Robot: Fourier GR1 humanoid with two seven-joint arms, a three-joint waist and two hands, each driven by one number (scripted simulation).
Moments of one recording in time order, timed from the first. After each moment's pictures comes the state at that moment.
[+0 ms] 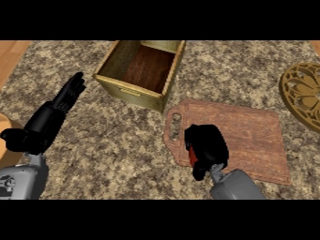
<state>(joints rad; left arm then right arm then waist) -0.19 0.18 0.05 -1.58 -0.07 -0.25 0.02 -0.26 -0.06 0.49 -1.38 1.13 0.17 0.43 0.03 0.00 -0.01</state>
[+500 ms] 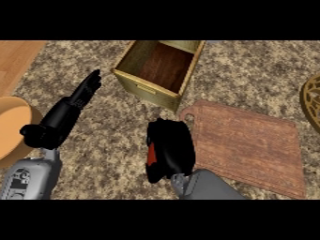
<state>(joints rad) -0.25 0.14 0.00 -1.56 -0.08 -0.26 0.02 -0.47 -0.01 0.74 -1.47 0.90 -0.02 0.86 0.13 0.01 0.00</state>
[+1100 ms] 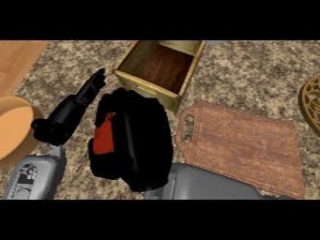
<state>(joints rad) -0.27 0.13 -0.01 -1.51 -0.09 -0.25 0.03 -0.85 -0.01 0.79 -1.61 0.82 -0.36 1.07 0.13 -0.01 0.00</state>
